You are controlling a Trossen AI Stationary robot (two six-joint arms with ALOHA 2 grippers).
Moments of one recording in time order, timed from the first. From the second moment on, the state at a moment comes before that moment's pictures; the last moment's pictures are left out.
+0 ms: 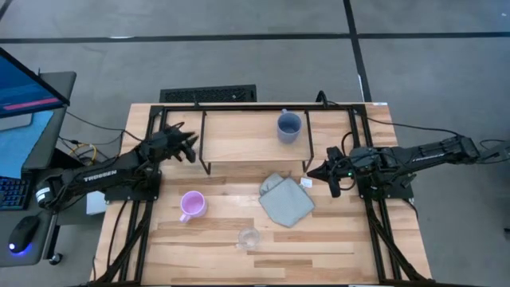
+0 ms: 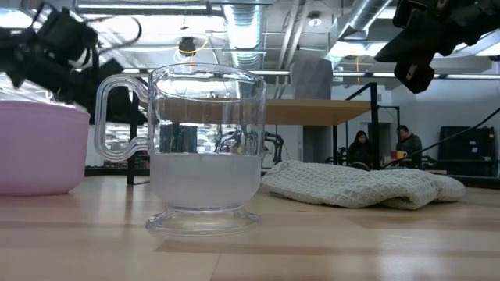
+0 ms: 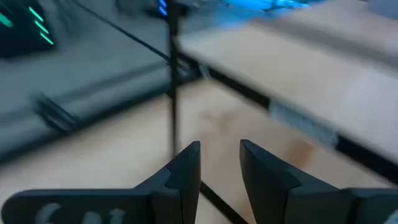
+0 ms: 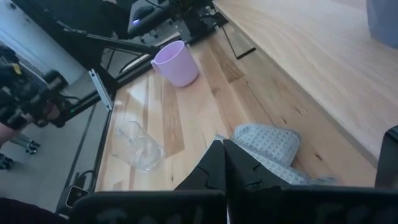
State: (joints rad) left arm 0.55 0.56 0.13 0.13 -0.22 -0.15; right arm 0.14 0.66 0.43 -0.17 0.07 0.52
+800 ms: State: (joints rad) left arm 0.54 0.38 0.69 -0.71 0.16 -0.18; right arm 0.07 0.66 0.43 -0.17 0.05 0.50
